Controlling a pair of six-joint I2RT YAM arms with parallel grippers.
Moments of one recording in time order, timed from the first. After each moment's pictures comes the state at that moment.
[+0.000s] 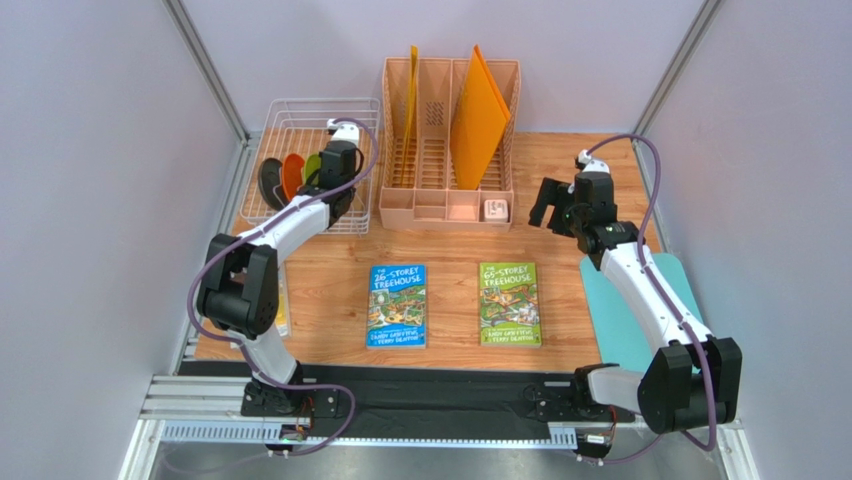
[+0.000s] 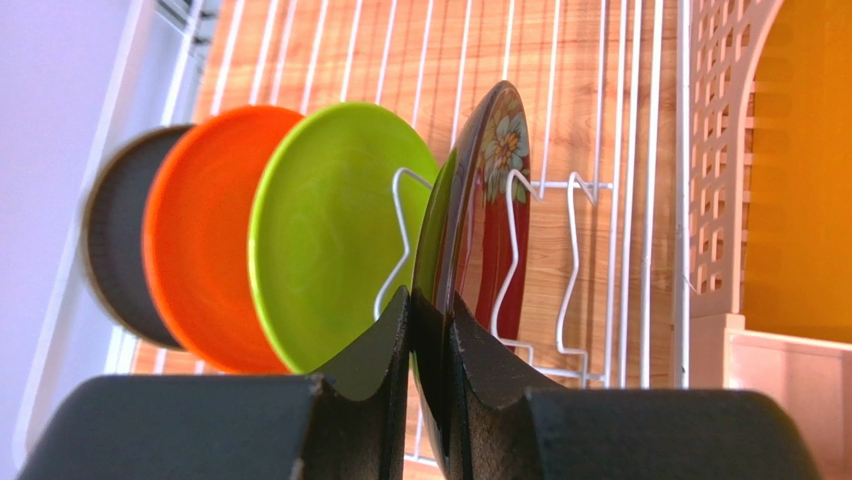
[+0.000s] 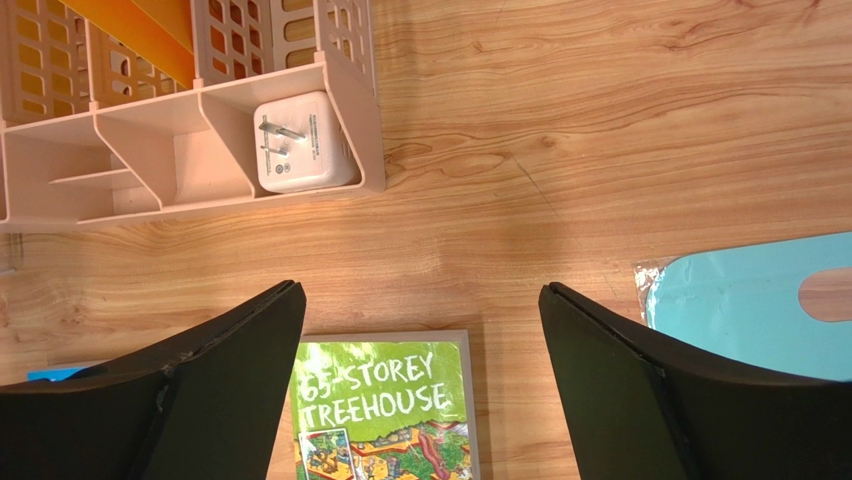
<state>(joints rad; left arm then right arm) -0.30 1.73 1.21 0.02 -0.47 0.02 0.15 1.24 0.97 -0.38 0.05 0.35</state>
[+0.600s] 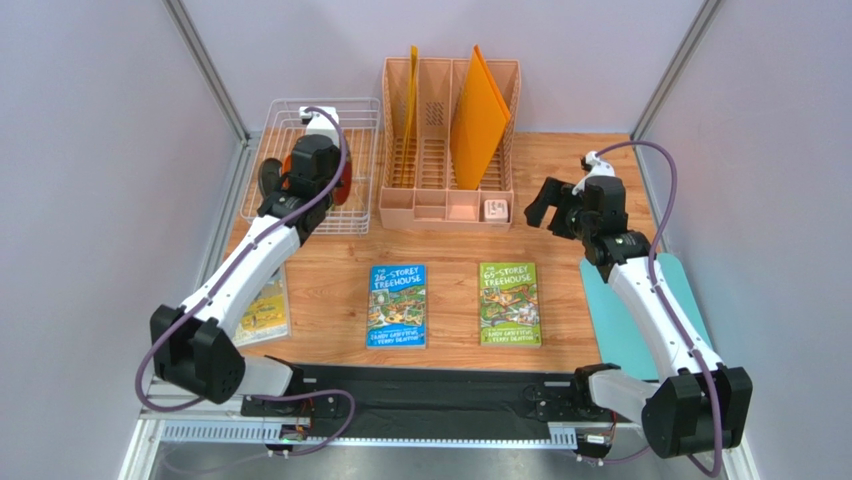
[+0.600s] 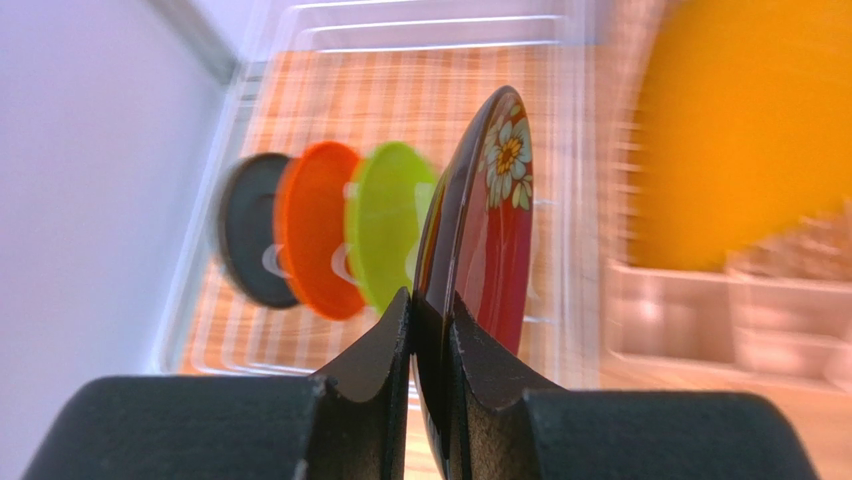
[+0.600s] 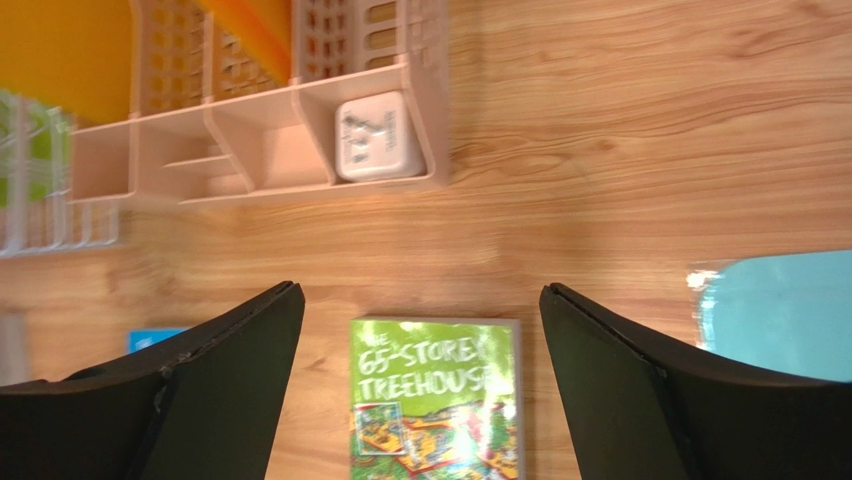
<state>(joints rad) -0.36 1.38 1.22 -0.20 -0.51 0.00 0.15 1.14 0.96 -0.40 -0.03 0.39</state>
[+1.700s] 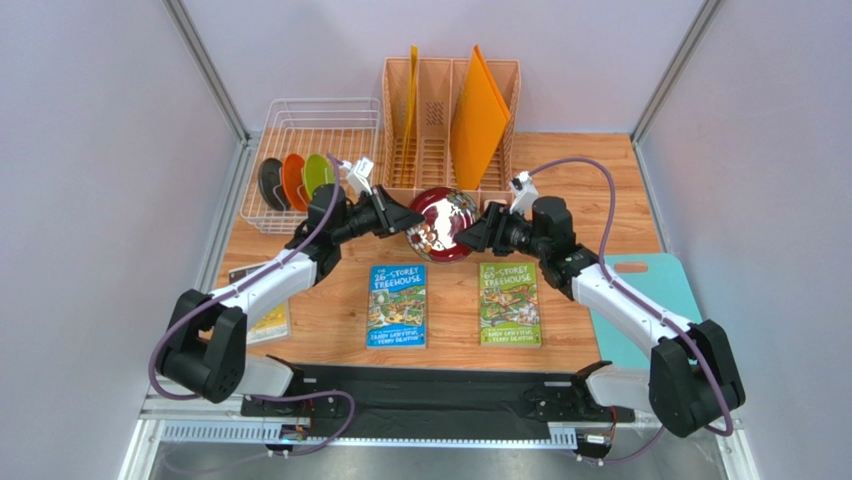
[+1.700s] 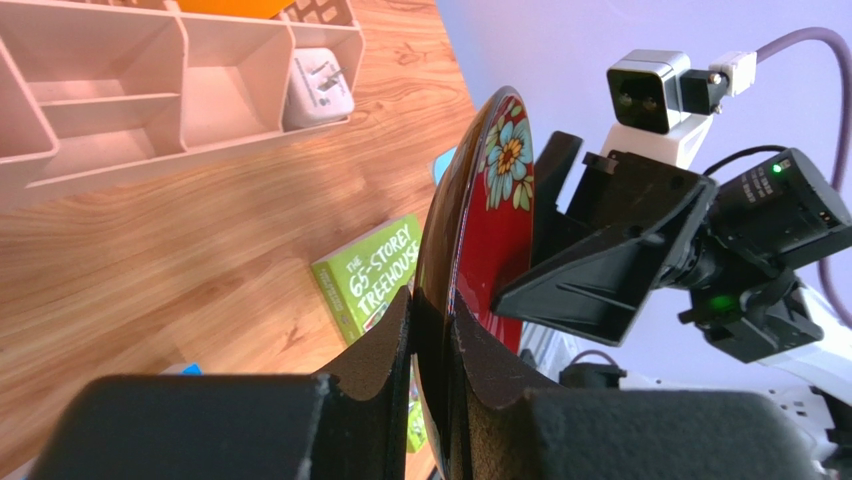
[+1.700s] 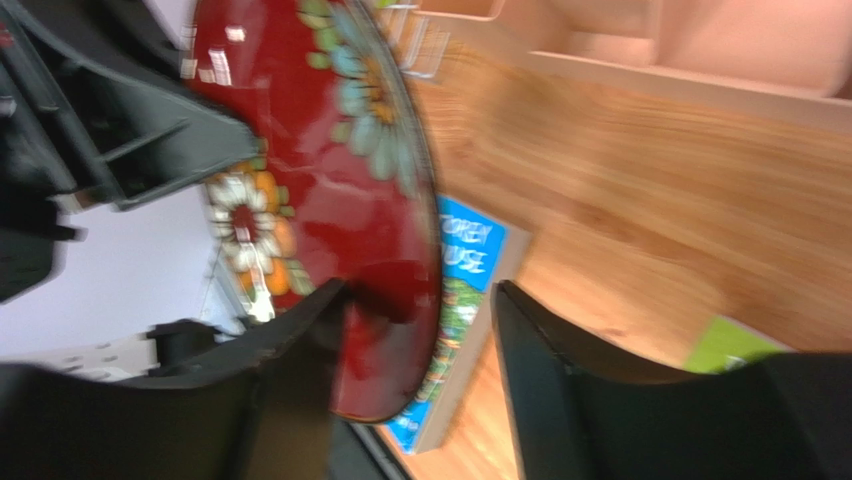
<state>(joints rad) -0.42 1.36 0.78 0.40 0.55 -0.85 0.44 1.24 0.74 0.12 -0.44 0.67</state>
